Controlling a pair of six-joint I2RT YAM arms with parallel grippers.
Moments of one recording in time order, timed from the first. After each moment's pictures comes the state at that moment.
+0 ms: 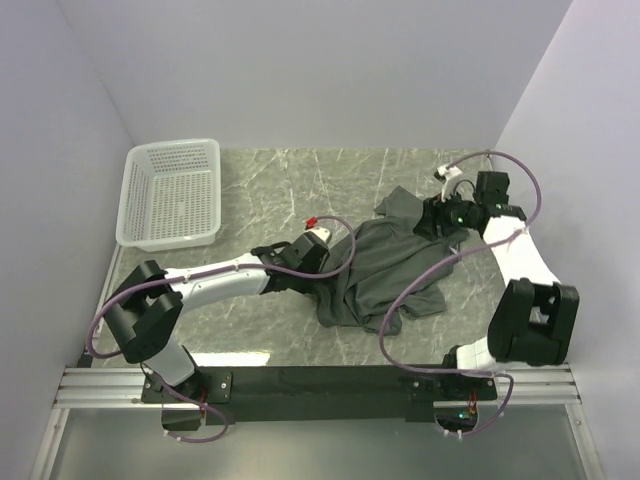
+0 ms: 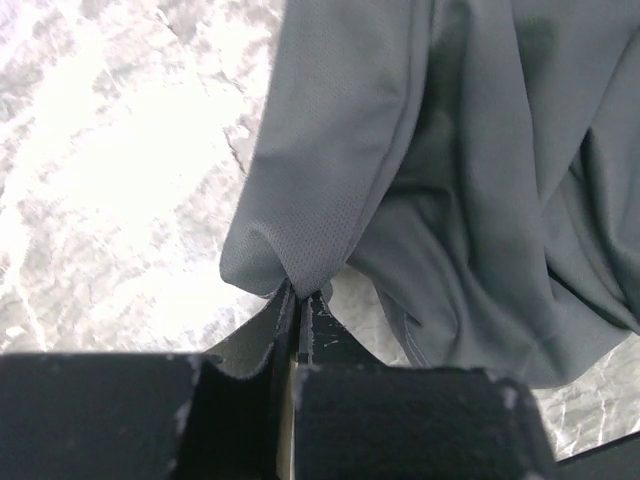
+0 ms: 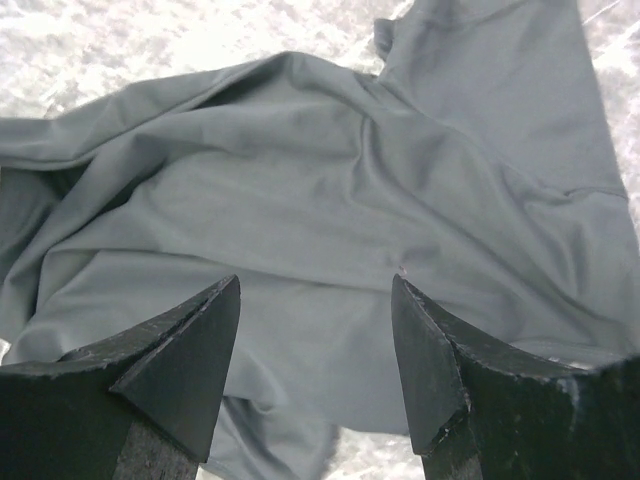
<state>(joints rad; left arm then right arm) -0.93 1.59 1.00 -0.40 -0.25 -0.45 -0.16 1.42 1.05 -0.52 -0.70 -0.44</state>
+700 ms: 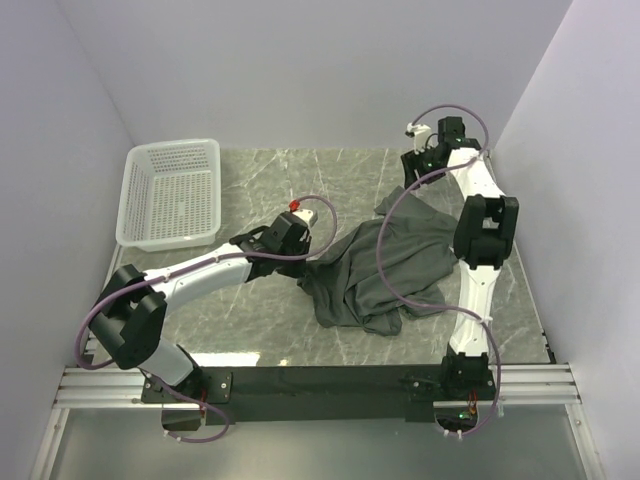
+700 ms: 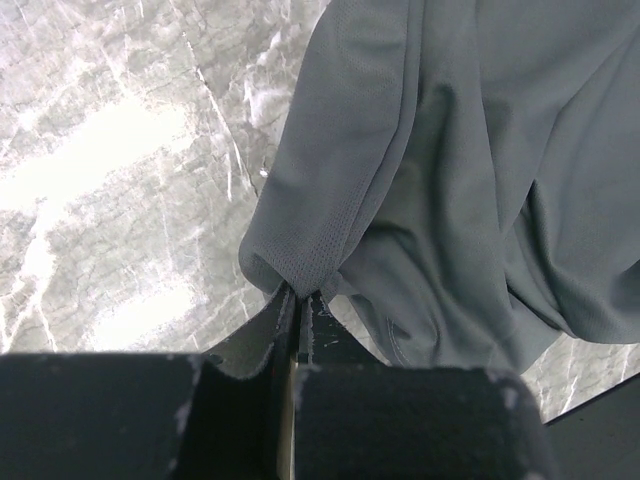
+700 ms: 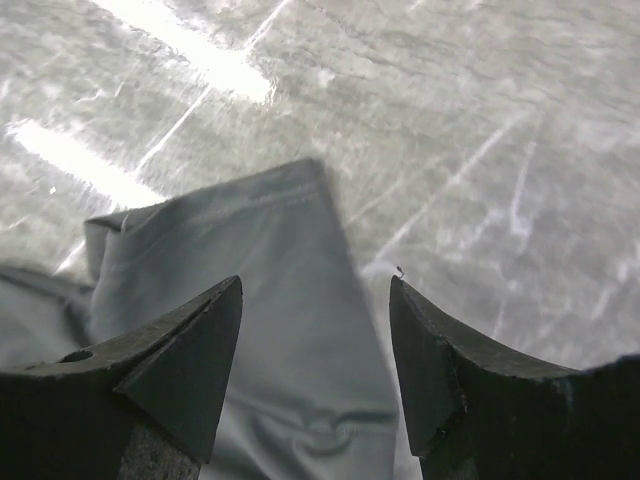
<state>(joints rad) -0.77 1.52 1.00 -0.36 -0.07 -0.43 -0.03 2.30 2.06 -0.77 -0.37 -0.46</state>
